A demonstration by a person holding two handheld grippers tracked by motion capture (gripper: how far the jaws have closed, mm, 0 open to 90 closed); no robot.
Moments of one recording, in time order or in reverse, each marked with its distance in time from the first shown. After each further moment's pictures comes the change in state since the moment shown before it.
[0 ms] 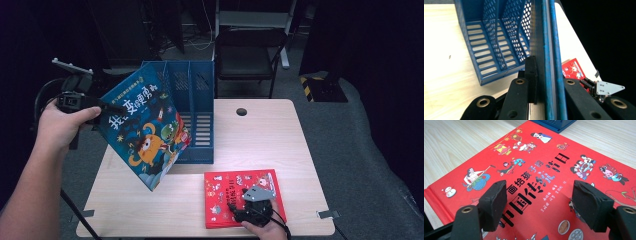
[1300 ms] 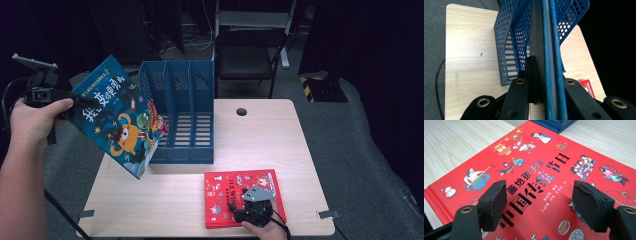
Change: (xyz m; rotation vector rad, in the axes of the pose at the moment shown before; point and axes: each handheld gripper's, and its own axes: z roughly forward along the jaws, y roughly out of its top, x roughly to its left) left arm 0.051 0.002 -0.031 -0.094 0.094 -0.186; right arm 0.000 0.000 0.000 -0.002 0.001 -0.001
